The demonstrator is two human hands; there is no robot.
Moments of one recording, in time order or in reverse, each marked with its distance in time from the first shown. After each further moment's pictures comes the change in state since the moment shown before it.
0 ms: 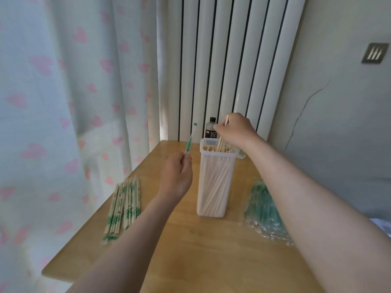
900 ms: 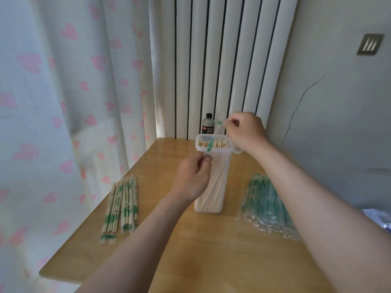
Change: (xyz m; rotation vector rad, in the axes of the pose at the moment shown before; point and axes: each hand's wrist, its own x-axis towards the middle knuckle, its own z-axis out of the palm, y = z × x) left_hand -0.019 0.027 0.020 -0.056 -0.196 0.096; right_hand -0.023 0.026 -0.010 0.024 0.207 -0.160
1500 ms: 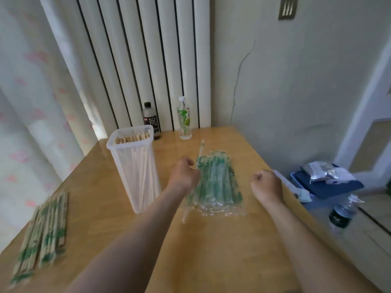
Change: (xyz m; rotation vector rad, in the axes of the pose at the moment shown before) left_hand 0.029 -0.009 0.178 0.246 -0.268 -0.323; right_hand -0.170 0.248 -0.051 -0.127 0.137 0.806
